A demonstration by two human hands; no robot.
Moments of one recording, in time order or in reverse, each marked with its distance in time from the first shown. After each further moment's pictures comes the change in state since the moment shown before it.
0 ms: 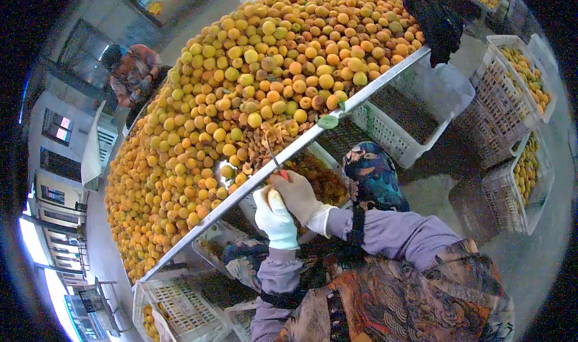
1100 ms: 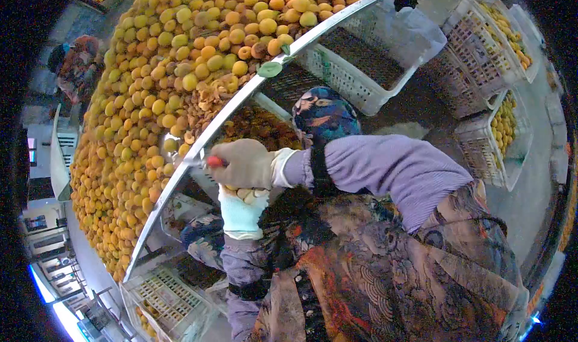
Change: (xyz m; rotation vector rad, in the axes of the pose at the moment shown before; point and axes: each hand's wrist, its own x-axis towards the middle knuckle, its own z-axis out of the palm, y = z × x) left_hand -0.027 -0.010 -0.011 -1.390 -0.382 -1.156; right_hand -0.001 -0.013 -0.027 -0.910 -0.330 -0.371
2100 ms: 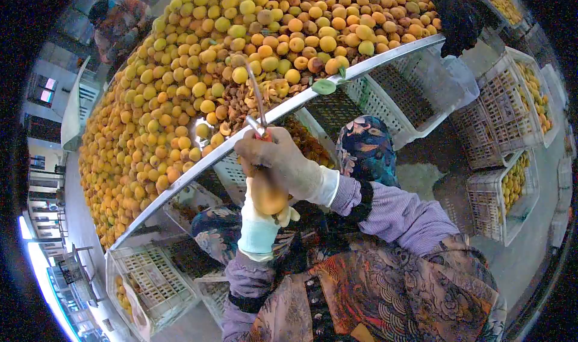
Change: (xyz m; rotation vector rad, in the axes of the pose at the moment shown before) left_hand -0.023 0.007 0.006 0.295 -0.129 -0.014; right_hand -0.003 -0.048 -0.030 1.106 -0.090 -0.022
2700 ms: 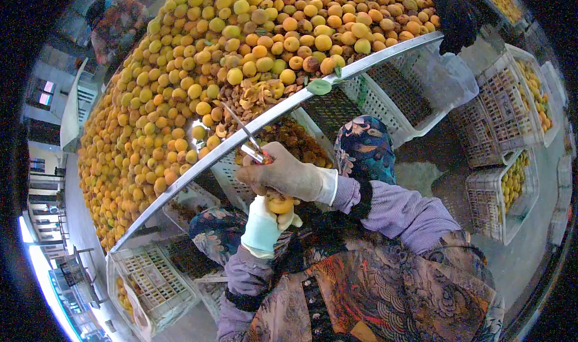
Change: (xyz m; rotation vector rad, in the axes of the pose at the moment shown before) left_hand 0.004 -0.009 0.007 0.117 0.100 -0.105; right_hand -0.004 0.008 -0.019 -0.207 -0.046 0.258
